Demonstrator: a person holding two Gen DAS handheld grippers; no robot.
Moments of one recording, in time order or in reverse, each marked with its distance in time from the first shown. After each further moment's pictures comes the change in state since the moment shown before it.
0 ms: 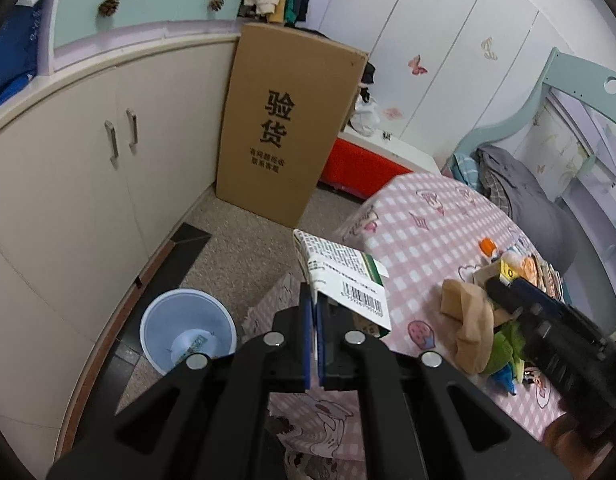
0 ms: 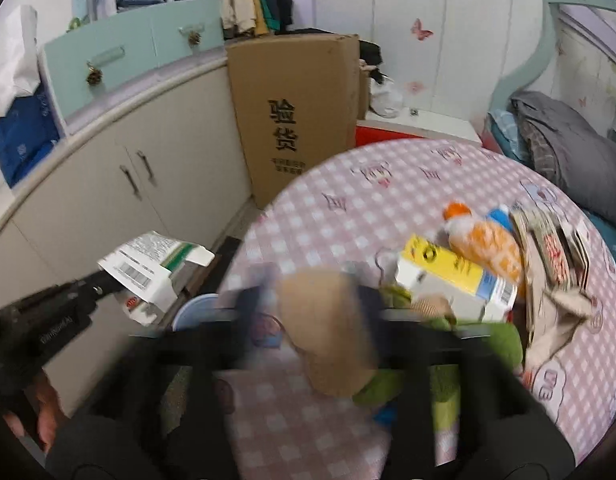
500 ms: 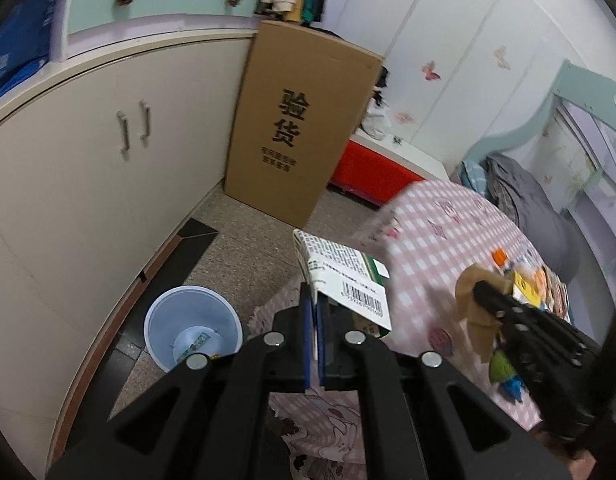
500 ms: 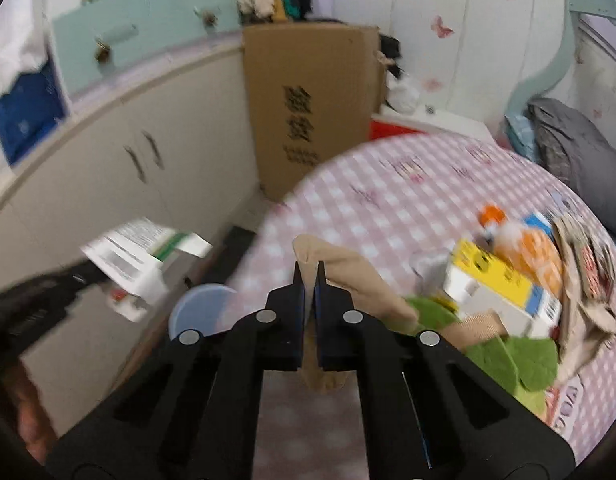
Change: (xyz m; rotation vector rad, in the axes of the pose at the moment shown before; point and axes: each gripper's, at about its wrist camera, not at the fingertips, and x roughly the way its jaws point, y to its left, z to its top) left arm 0.000 0.026 0.004 -0.063 -0.016 0.031; right arm 0.016 0.030 0.017 -0.039 -0.026 0.135
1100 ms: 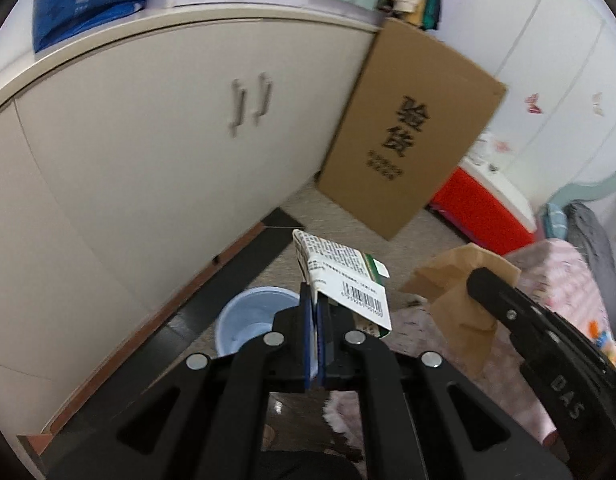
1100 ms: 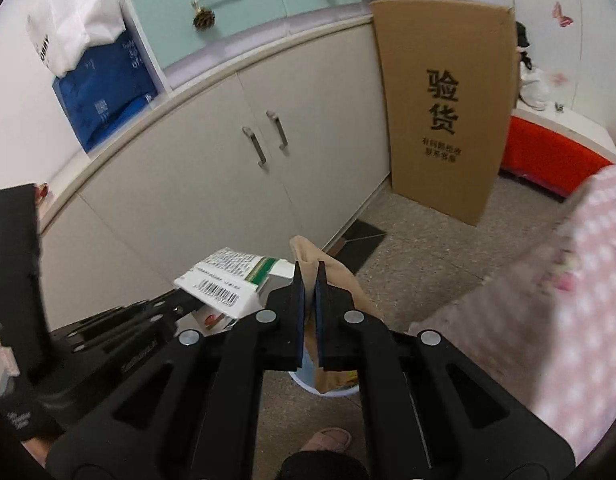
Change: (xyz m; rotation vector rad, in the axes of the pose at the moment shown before) left arm 0.044 0.133 0.030 -0.198 0.029 0.268; right arm 0.130 0.137 0.027 -0.093 0.122 0.314
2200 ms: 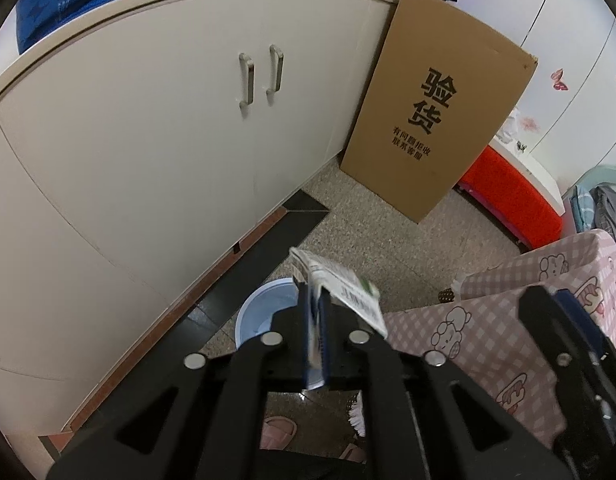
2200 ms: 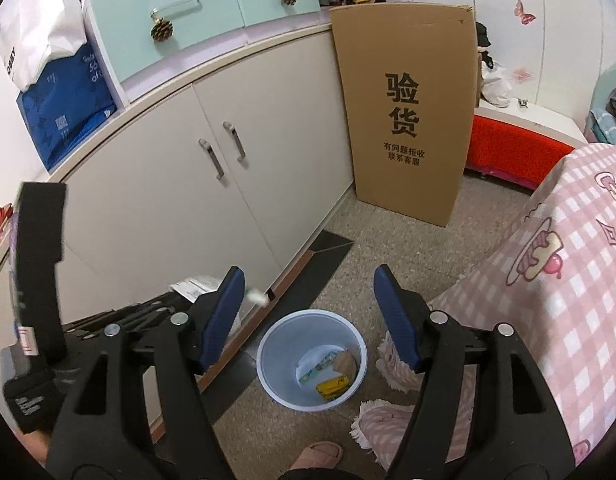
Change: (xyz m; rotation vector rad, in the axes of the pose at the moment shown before) left arm 0.047 -0.006 0.010 0.029 0.086 0.085; right arm -0.013 -0.023 -0.016 0.087 -0.085 -0.109
